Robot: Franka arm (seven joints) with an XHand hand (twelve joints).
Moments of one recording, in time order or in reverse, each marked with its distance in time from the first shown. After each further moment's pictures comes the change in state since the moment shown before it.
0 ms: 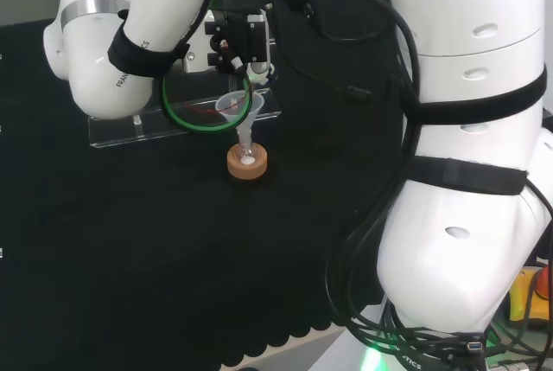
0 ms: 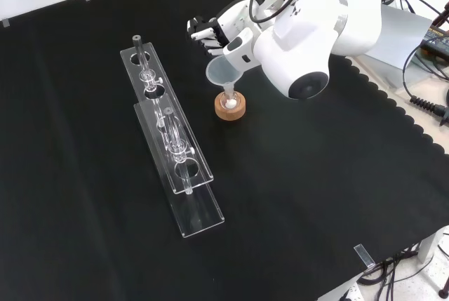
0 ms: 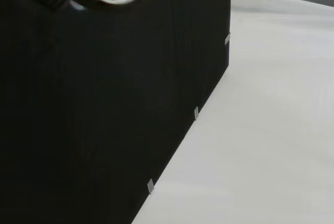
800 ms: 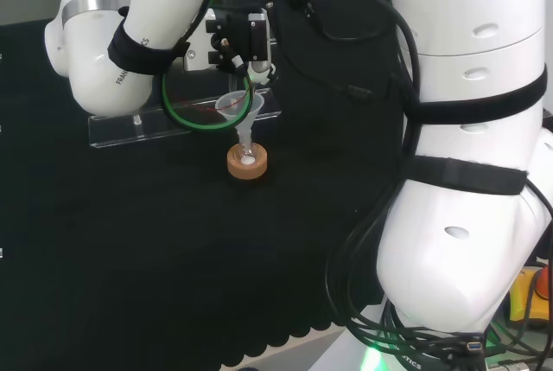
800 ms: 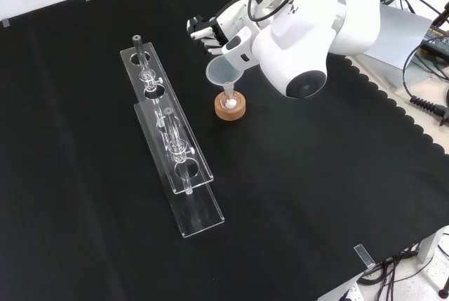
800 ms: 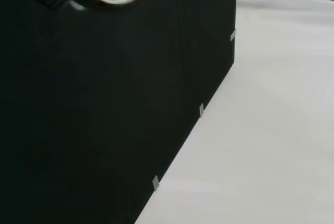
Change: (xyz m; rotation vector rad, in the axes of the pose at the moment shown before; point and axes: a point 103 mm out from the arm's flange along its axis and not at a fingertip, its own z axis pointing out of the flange) arm 0.000 -0.001 0.002 0.009 0.010 -0.012
